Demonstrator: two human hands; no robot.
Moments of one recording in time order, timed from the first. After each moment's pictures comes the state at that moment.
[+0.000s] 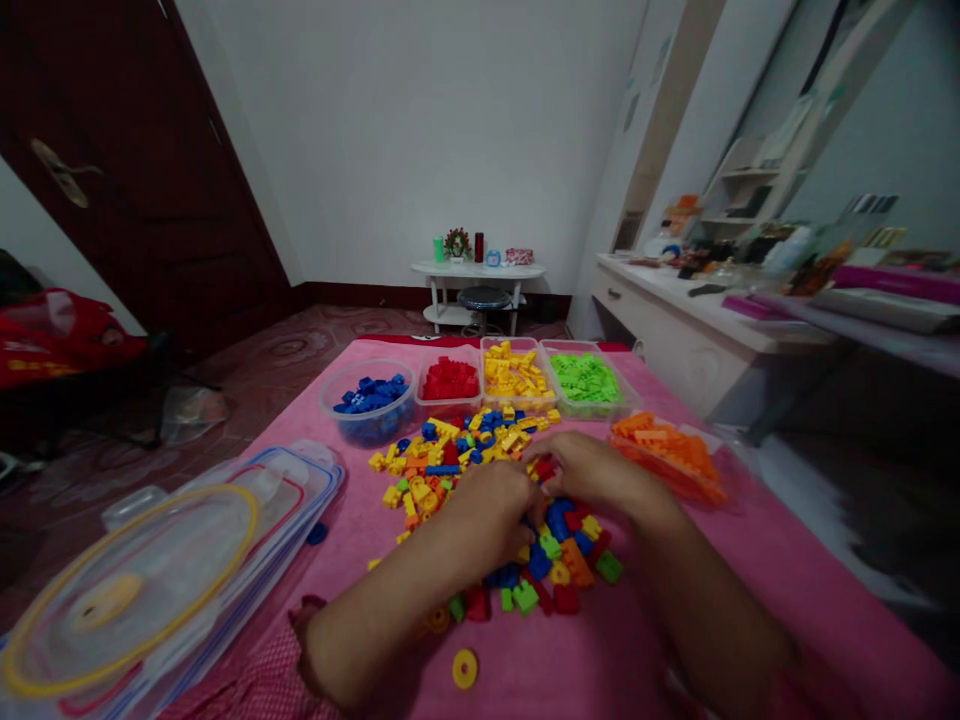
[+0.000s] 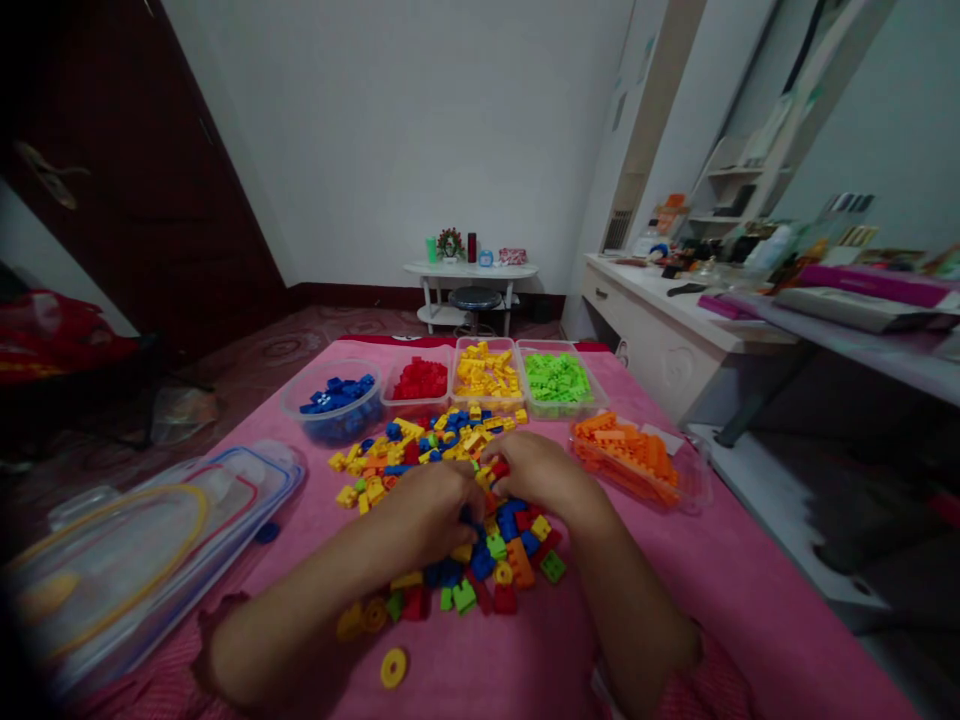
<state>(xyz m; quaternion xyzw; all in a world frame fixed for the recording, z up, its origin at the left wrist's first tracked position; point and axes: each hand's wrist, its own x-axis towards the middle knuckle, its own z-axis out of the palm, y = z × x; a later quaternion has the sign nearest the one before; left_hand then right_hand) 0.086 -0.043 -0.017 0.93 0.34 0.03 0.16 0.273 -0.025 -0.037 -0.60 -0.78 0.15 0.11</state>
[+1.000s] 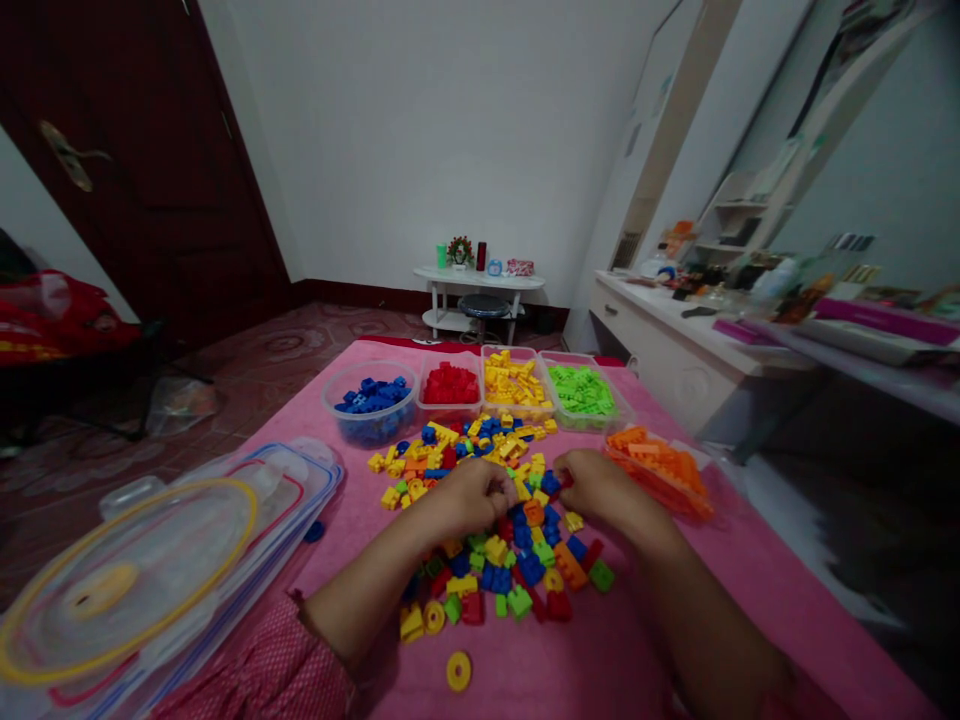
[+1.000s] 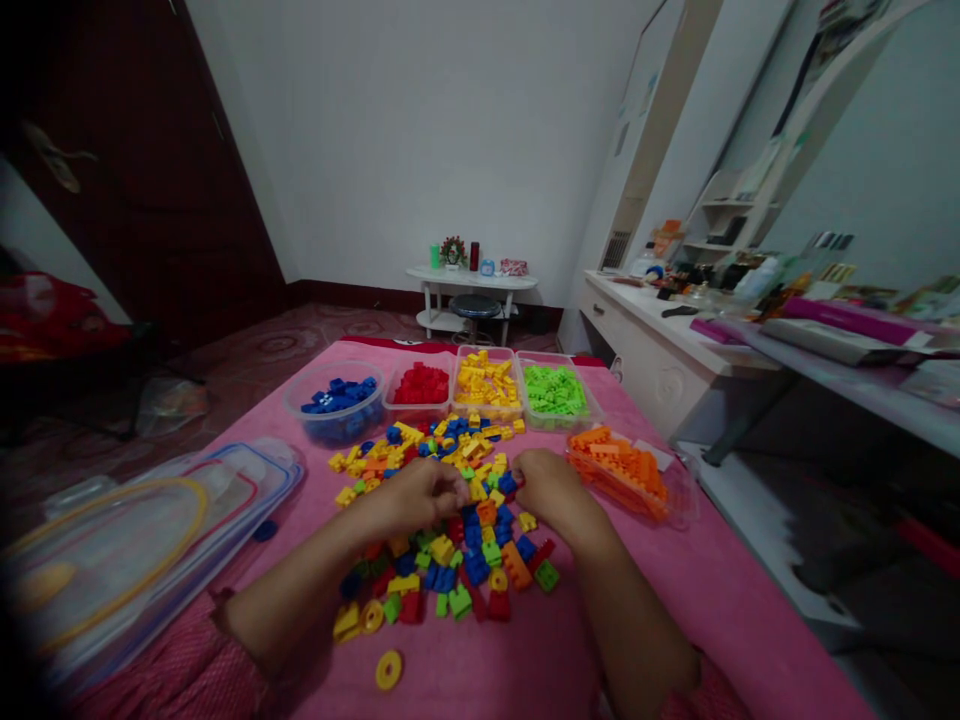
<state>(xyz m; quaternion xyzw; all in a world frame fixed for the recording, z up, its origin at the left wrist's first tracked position) 0.069 -0.011 -0.056 0.81 0.38 0.13 0.42 0.282 -0.034 -0.042 -0.69 -0.72 0.09 0.00</state>
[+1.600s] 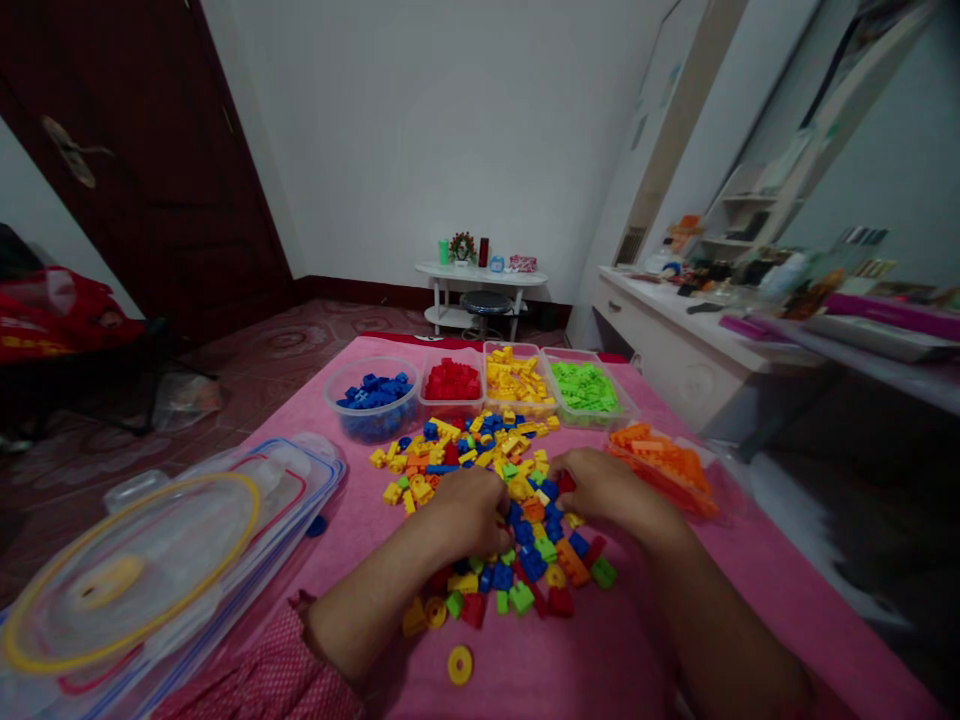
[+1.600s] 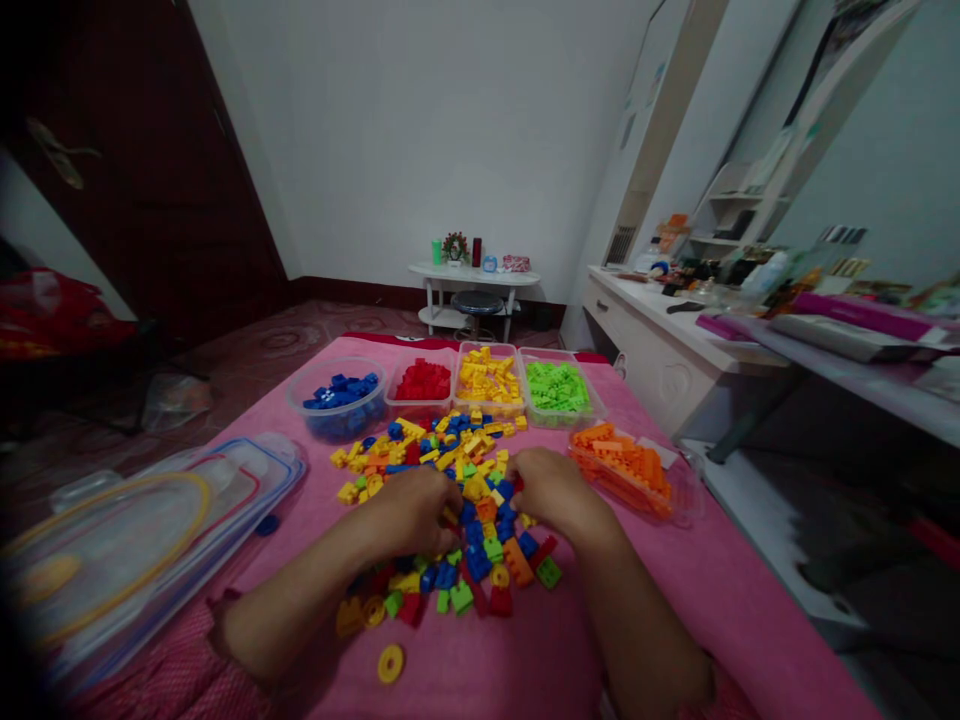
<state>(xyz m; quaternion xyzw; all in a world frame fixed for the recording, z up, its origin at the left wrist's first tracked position) 0.072 -0.035 -0.027 0.89 0.43 -0.02 0.16 0.274 -0.043 -0.028 -0.68 -0.72 0.12 -0.02</state>
